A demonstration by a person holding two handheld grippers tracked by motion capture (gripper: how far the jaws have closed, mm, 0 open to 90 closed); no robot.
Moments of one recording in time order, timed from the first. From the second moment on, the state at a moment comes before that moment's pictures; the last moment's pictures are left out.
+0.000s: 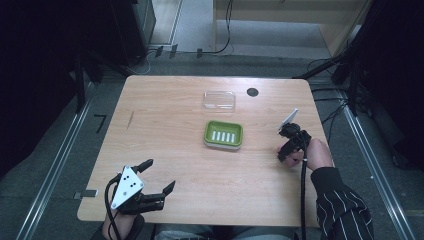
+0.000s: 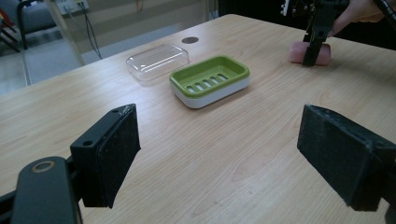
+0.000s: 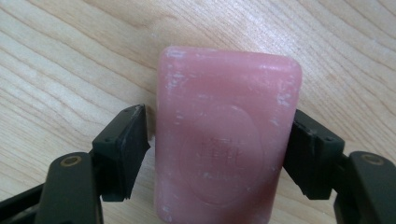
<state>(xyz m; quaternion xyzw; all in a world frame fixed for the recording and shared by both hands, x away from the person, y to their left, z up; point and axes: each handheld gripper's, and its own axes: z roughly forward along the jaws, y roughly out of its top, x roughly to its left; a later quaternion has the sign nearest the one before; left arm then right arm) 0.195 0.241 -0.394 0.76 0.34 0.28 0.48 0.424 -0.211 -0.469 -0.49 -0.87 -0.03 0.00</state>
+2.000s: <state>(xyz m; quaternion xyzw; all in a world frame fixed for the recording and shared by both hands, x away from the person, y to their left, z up) 0.192 0.244 -0.394 0.76 0.34 0.28 0.48 0.416 -0.197 -0.448 -0.45 -0.89 -0.04 -0.02</state>
